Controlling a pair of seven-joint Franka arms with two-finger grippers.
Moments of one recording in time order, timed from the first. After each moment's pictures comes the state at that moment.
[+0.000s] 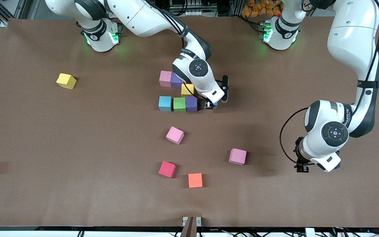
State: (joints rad) left arm -0.06 0.66 -0.12 -1.49 0.25 2.19 -1.75; right arm 0.83 0.82 0.13 -1.46 0.12 2.40 -0.65
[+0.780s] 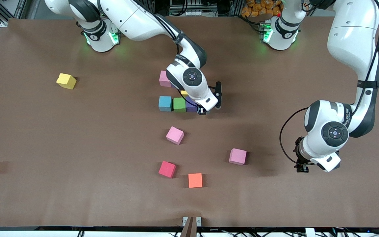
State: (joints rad) left arm -0.06 0.66 -0.12 -1.49 0.25 2.19 -1.75; right arm 0.78 0.82 0.13 -1.45 0.12 2.33 -0.73
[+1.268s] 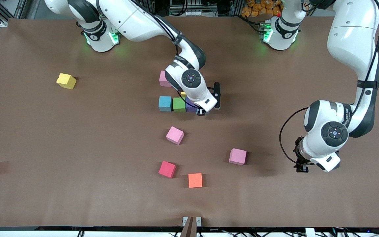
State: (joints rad) left arm -0.06 0.66 -0.12 -1.49 0.25 2.19 -1.75; right arm 0.77 0.82 0.13 -1.45 0.12 2.32 -0.77
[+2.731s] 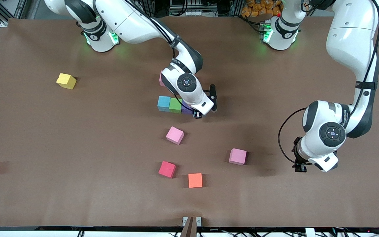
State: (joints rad) left arm -0.06 0.67 -0.13 -1.48 0.25 2.19 -1.75; right arm 0.74 0.81 0.13 -1.46 0.14 2.31 -0.85
